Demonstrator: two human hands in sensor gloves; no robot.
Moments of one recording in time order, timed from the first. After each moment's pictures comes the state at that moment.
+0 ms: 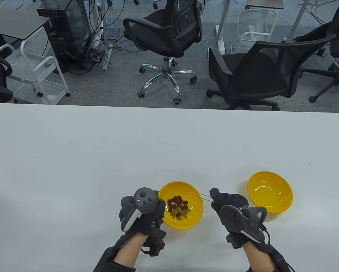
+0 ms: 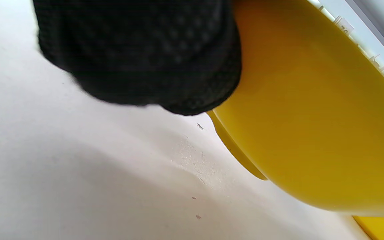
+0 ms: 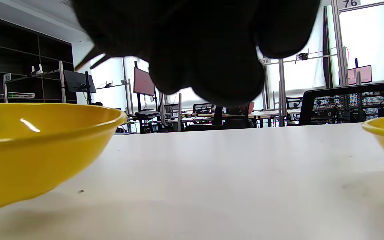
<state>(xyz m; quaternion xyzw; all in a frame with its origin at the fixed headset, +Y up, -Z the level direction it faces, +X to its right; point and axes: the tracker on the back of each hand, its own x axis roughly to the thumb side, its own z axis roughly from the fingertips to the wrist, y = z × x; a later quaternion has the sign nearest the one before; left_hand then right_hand) -0.106 -0.736 -0.273 -0.10 -0.03 0.29 0.95 0.170 -0.698 -0.252 0.12 -0.13 0.98 0.09</state>
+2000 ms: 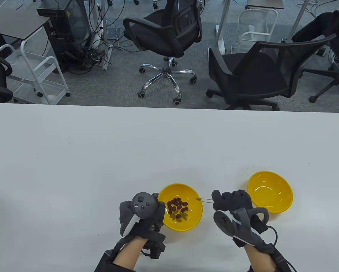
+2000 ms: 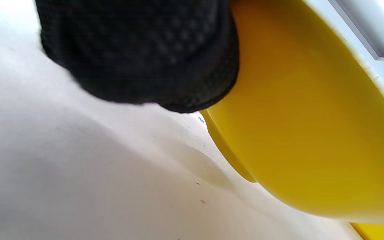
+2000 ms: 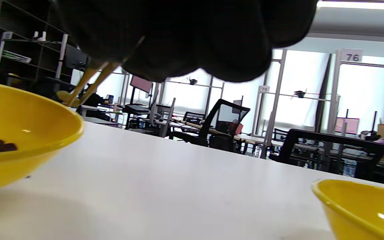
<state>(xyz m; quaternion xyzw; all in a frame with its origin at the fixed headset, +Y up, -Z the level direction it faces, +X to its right) -0.108 -0.749 -0.266 -0.09 -0.03 0.31 0.94 0.176 -0.684 -0.248 0.10 -0.18 0.98 -0.03</state>
